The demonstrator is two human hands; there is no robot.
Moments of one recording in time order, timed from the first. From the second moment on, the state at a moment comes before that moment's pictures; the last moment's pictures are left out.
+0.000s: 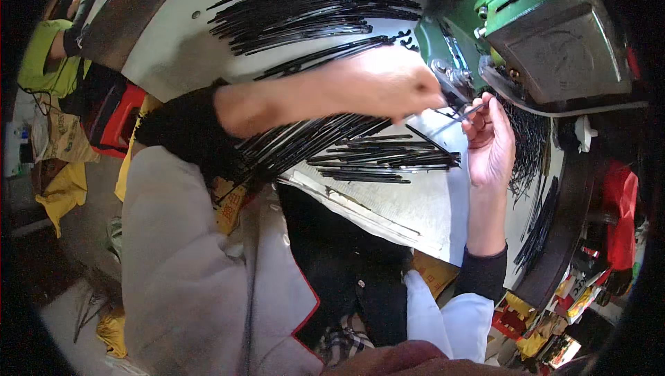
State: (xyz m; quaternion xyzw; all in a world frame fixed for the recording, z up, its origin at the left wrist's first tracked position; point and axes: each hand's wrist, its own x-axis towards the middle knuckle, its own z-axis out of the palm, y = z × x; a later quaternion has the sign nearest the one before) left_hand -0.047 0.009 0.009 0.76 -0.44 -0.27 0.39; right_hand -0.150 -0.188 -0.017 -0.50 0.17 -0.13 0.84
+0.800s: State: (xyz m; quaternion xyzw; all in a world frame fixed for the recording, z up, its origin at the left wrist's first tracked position) left_hand -0.015 0.020 0.006 0.79 -0.44 -0.13 0.40; right_hand -0.154 -0.161 0.009 -0.70 0.10 0.11 0.70
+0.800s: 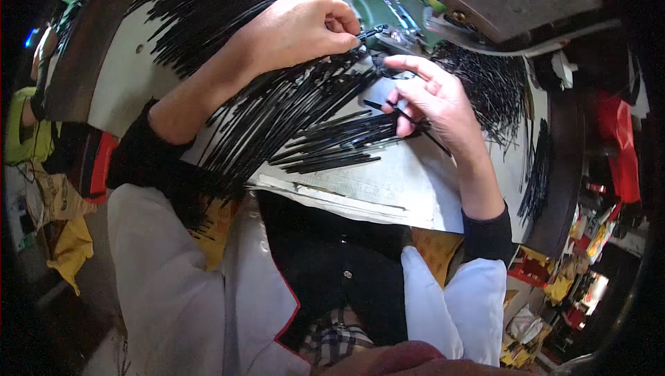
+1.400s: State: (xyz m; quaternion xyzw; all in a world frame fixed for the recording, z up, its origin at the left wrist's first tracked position) left_hand -0.023 -0.008 0.007 0.76 -0.42 -0.18 0.46; right_hand -0.154 -0.167 0.005 -0.72 0.08 0.06 0.69
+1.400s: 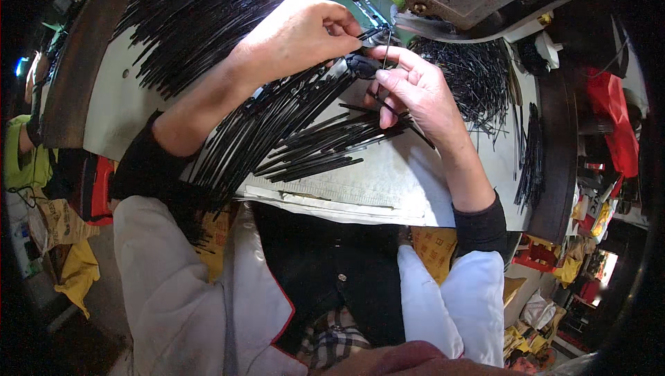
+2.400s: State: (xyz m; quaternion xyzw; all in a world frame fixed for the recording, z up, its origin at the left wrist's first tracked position) left_hand -0.031 -0.007 0.015 0.67 -0.35 -0.38 0.53; right_hand -0.162 -0.155 0.017 -0.67 0.02 0.22 0.71
